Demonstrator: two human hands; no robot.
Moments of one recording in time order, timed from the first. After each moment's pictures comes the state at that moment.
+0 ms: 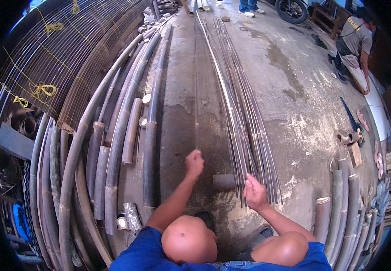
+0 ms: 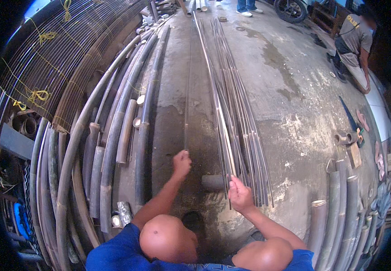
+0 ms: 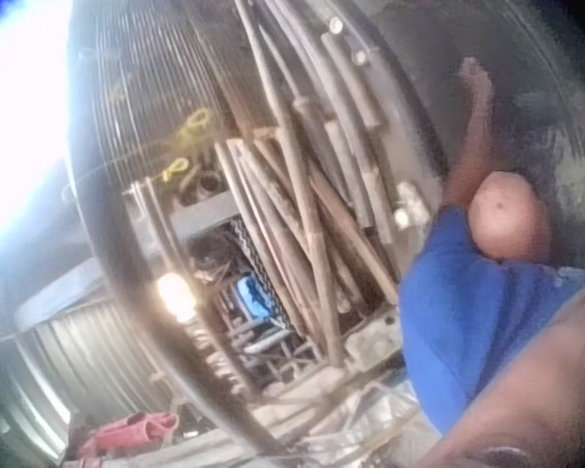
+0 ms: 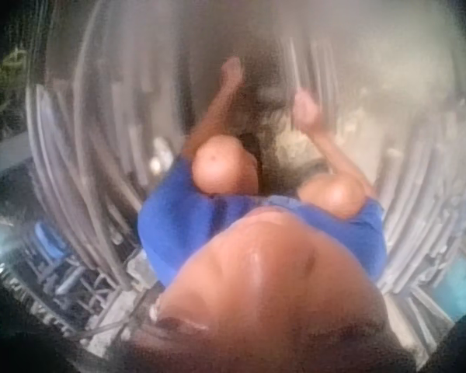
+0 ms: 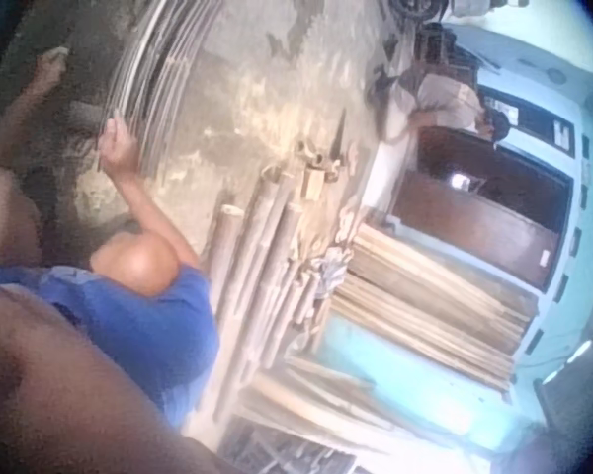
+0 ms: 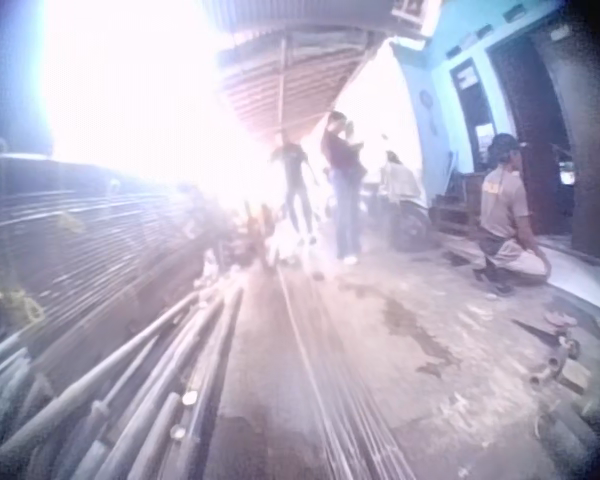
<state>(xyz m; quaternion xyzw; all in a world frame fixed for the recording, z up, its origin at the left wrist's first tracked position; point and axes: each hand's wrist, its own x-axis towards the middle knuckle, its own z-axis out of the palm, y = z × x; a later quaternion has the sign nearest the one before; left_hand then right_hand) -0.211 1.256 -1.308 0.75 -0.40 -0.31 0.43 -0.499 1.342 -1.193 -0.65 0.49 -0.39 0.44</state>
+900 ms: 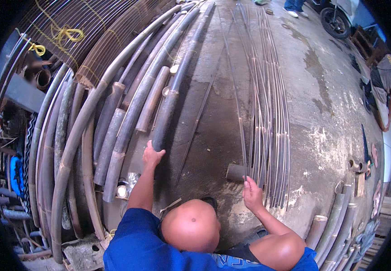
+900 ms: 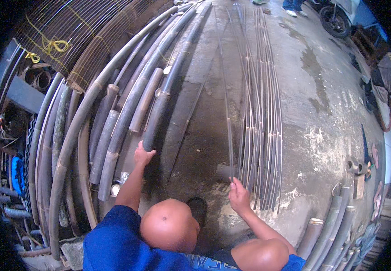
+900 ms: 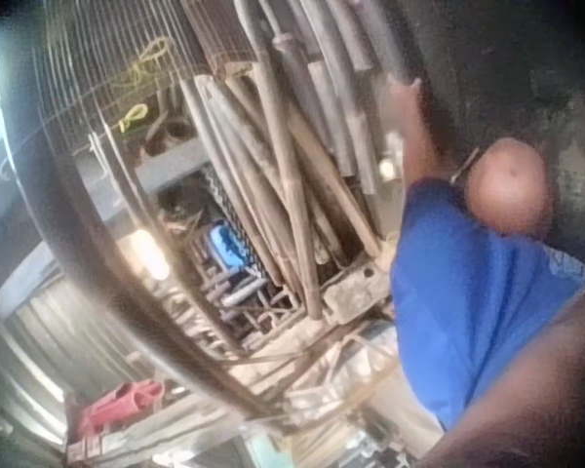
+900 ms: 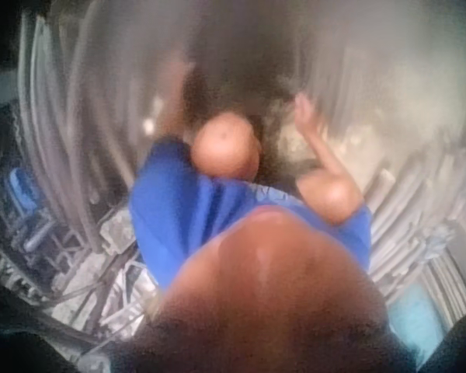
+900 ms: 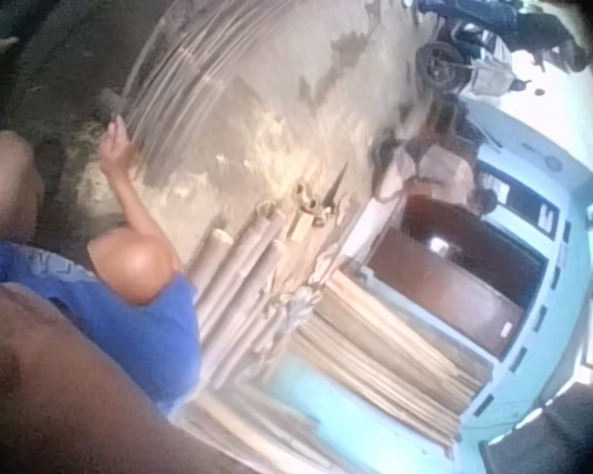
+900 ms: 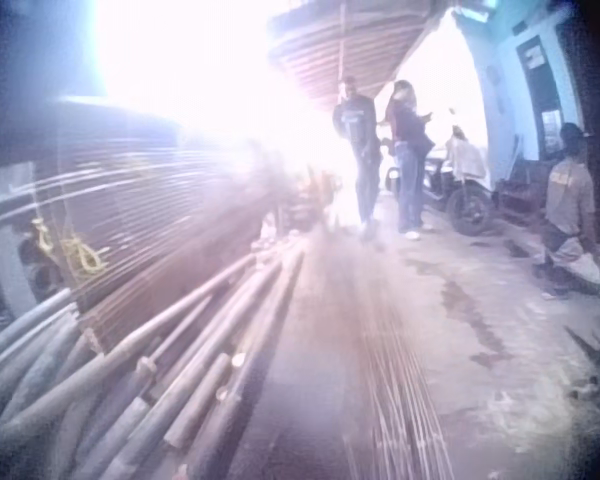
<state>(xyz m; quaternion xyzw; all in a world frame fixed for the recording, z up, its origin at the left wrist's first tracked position) 0.021 1.399 -1.310 0.95 -0.28 -0.14 0.08 -0.466 1.363 -1.264 -0.64 0.49 -0.26 0.53</state>
